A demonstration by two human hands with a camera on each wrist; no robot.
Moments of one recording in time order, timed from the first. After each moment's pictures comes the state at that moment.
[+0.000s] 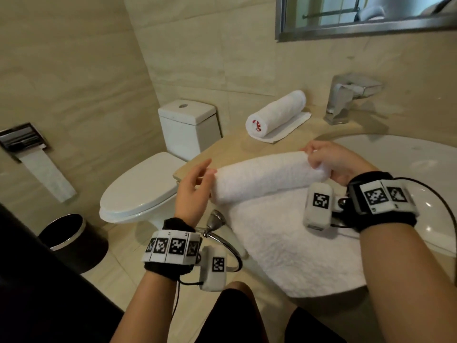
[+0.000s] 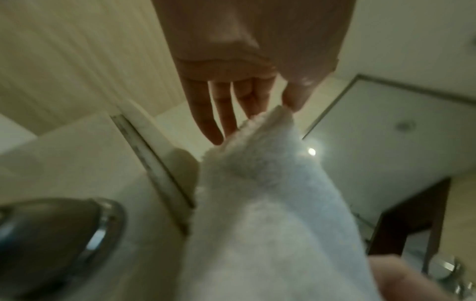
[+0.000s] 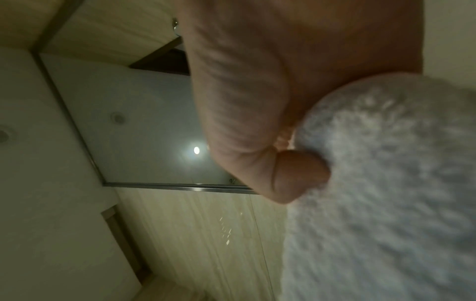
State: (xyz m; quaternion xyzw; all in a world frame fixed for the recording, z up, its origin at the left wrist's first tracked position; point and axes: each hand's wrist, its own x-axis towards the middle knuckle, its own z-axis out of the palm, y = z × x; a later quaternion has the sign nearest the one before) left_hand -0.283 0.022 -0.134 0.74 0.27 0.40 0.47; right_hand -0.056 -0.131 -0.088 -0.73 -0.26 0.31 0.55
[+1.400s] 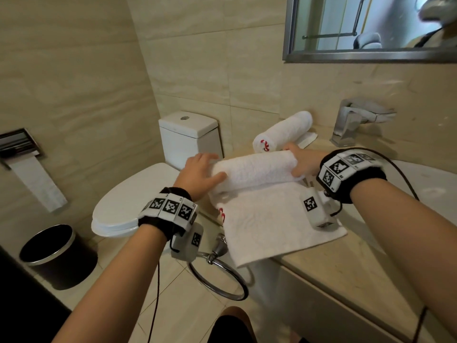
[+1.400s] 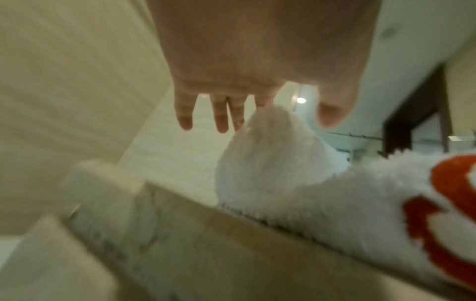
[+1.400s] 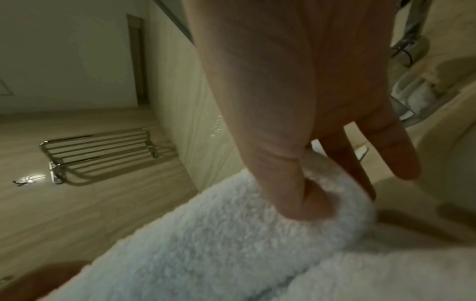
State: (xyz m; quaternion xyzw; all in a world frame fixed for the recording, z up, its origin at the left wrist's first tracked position) left_hand -0.244 0.104 -0.091 0.92 0.29 0.17 0.22; right_hand -0.025 -0.046 -0.068 -0.89 -0.41 0.18 0.09
